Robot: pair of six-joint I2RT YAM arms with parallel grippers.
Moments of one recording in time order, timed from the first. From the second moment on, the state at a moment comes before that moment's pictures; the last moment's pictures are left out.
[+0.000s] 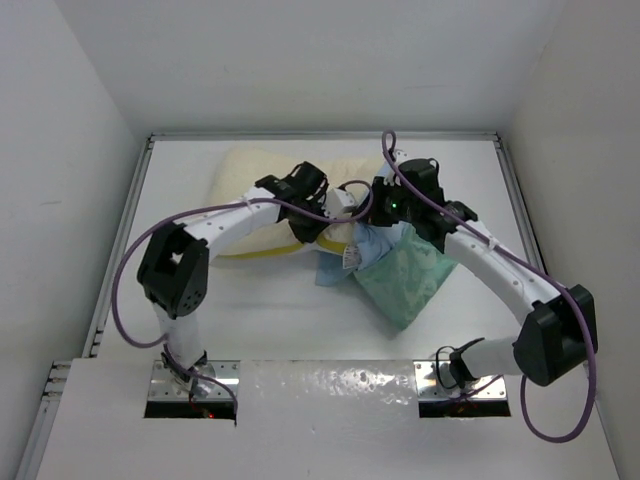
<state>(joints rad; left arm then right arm) -0.64 1.89 1.50 -0.75 0.20 0.44 0.45 1.38 1.05 -0.24 -0.23 0.52</state>
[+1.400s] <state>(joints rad) -0.40 2.36 2.06 -0.70 0.55 0.58 0.25 2.08 1.68 -0.60 0.01 0.34</state>
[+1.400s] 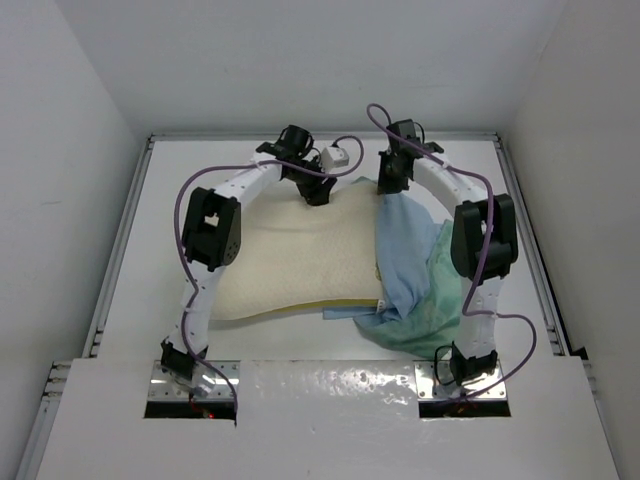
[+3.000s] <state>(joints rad) -0.47 2.29 2.00 -0.98 0.53 0.73 0.30 2.09 1.89 -0.68 0.05 0.26</state>
